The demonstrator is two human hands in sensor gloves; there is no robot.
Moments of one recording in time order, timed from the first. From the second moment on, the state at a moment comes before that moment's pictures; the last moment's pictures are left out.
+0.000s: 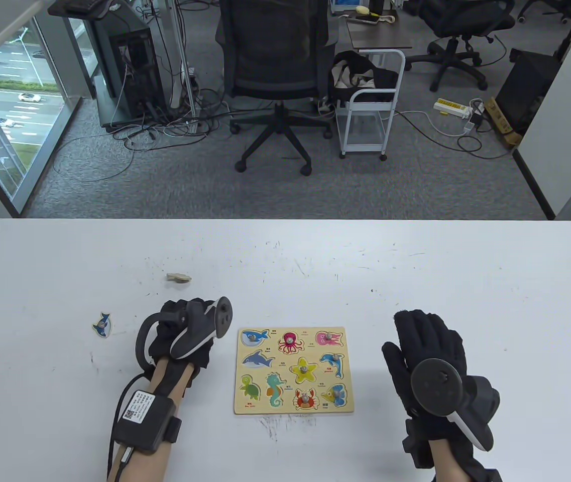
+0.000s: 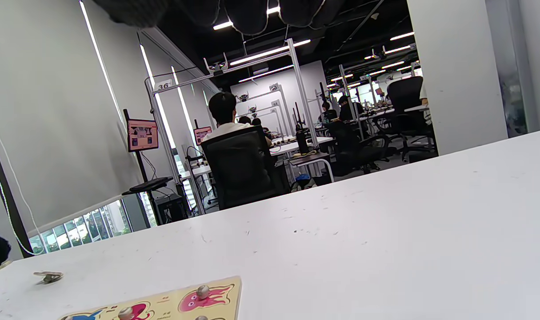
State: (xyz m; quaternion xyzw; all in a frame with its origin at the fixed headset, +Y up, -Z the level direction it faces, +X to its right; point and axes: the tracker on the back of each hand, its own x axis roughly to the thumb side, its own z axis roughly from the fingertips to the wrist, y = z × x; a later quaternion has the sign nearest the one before) left_hand -0.180 -0.682 -0.375 0.01 0.00 -0.12 0.99; right_hand 0.202 -0.636 -0.259 -0.01 -0.10 0.98 0.15
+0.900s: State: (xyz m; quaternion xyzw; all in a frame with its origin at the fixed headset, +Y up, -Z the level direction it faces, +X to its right) left_hand -0.081 -0.734 -0.317 -0.05 -0.16 -0.17 0.97; right_hand 0.209 -0.647 -0.269 -0.02 -0.09 0.98 0.15
